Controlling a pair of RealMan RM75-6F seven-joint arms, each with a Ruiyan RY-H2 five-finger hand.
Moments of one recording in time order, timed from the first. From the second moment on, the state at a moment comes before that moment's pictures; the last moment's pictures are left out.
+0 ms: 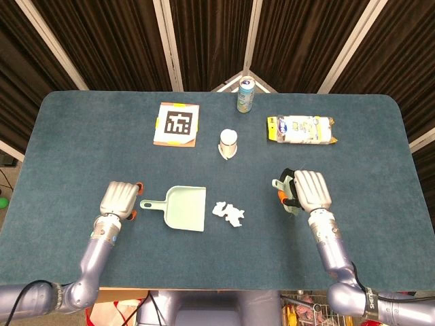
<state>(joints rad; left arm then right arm) -0.72 -1.51 -0.20 -1.79 0.61 1.19 1.03 0.61 -1.36 0.28 -1.83 -0.84 1.17 -0.43</state>
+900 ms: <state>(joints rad) -0.85 -1.69 -0.21 -1.65 0.48 1.26 1.06 0.62 -1.34 0.26 -1.83 -0.83 1.17 -0.40</state>
